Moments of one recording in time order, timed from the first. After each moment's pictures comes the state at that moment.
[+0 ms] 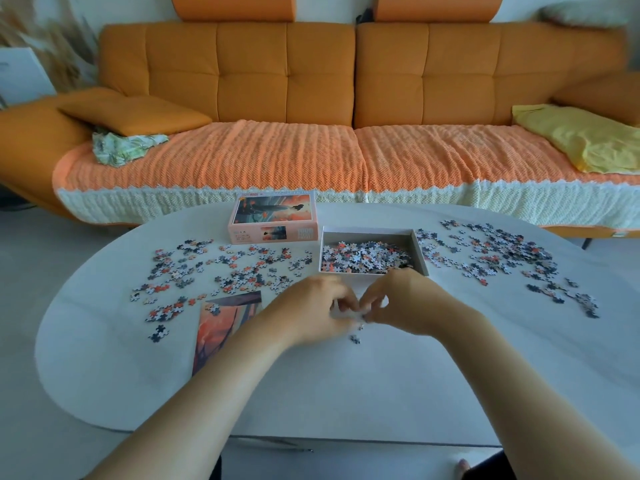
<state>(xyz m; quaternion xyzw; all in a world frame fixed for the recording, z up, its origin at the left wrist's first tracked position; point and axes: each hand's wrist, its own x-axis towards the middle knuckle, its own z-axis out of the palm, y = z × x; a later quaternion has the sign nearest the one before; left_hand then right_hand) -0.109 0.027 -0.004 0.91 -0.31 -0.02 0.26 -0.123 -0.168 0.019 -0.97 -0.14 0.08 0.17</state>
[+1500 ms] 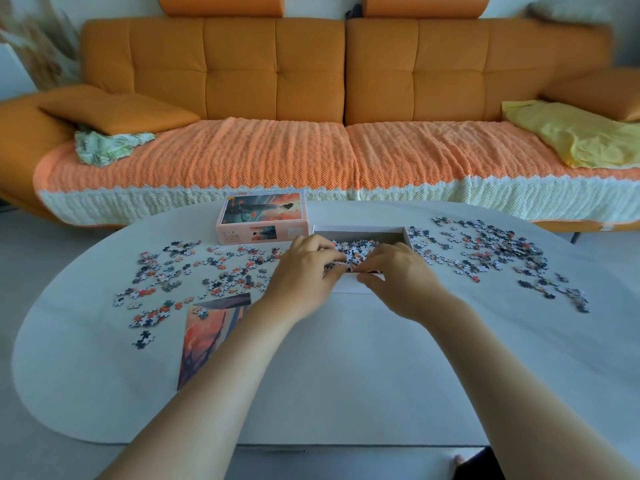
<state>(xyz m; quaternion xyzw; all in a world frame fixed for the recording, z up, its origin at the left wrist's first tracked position) -0.066 0.014 -0.018 0.92 -0.25 0.17 0.24 -0.094 -0.179 -0.004 -0.97 -0.14 -0.11 0.17</state>
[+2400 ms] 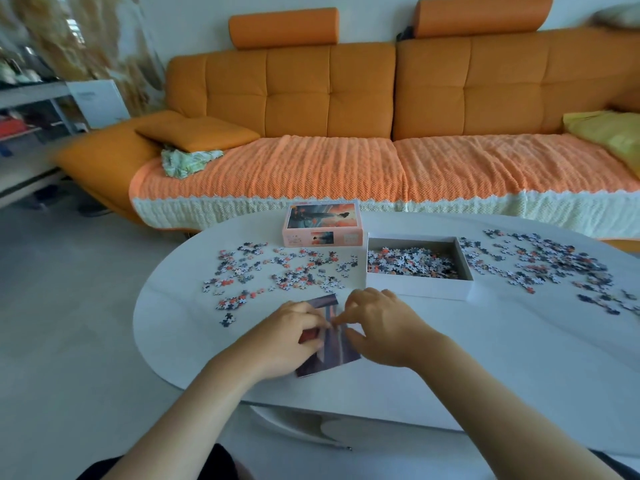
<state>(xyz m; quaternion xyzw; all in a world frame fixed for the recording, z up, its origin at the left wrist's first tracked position) -0.169 0.132 -0.015 0.95 -0.20 -0.04 0.23 -0.150 -0.079 -0.008 -0.94 -0.31 -0.03 0.11</state>
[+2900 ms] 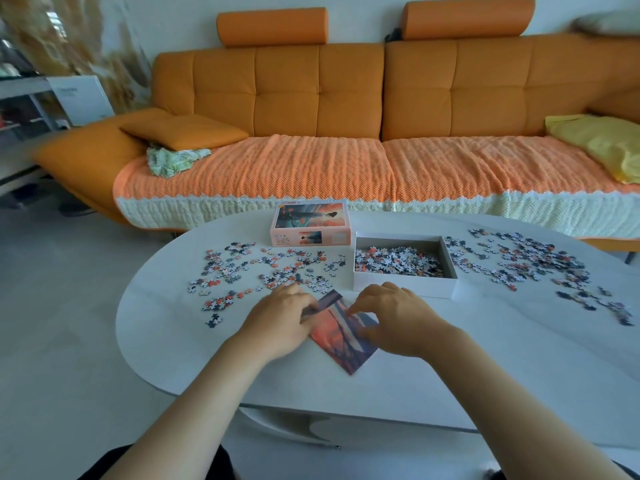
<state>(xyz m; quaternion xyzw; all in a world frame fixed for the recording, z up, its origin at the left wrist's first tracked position) -0.146 0.114 -0.013 0.97 -0.17 0.02 0.17 -0.147 -0.113 0.001 -0.96 -0.24 0.02 0.11</state>
